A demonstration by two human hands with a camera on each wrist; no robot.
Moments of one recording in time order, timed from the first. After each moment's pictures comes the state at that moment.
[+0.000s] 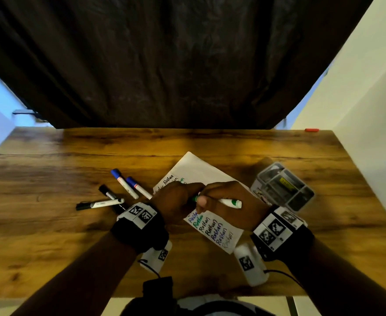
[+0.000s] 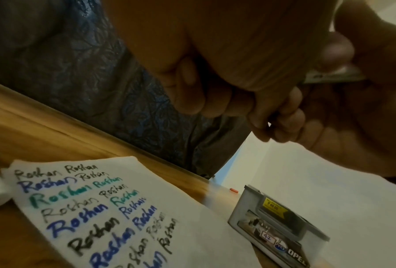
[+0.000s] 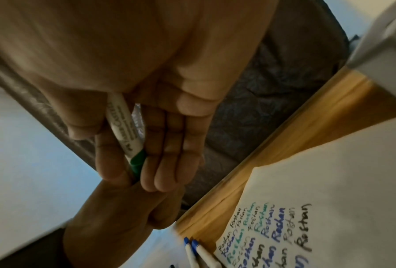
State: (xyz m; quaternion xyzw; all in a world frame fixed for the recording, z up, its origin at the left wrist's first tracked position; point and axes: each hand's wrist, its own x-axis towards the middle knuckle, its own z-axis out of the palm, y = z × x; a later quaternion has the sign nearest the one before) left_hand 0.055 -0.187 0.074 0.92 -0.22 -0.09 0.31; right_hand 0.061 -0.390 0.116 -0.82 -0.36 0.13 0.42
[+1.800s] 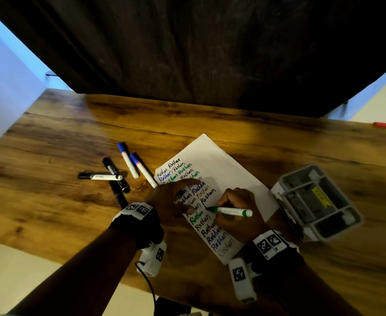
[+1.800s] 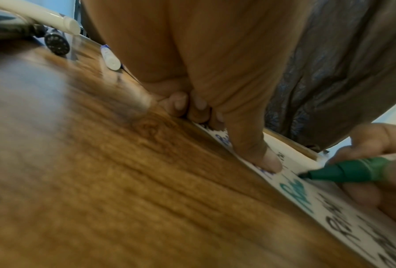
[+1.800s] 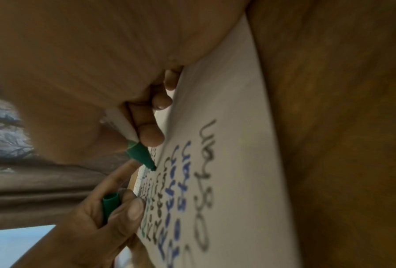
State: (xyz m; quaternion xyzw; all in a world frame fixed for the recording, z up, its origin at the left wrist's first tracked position) left_hand 0.068 -0.184 -0.042 0.90 0.07 -0.18 0.39; right_hand 0.118 -0.424 -0.064 -0.84 -0.33 0.06 0.44
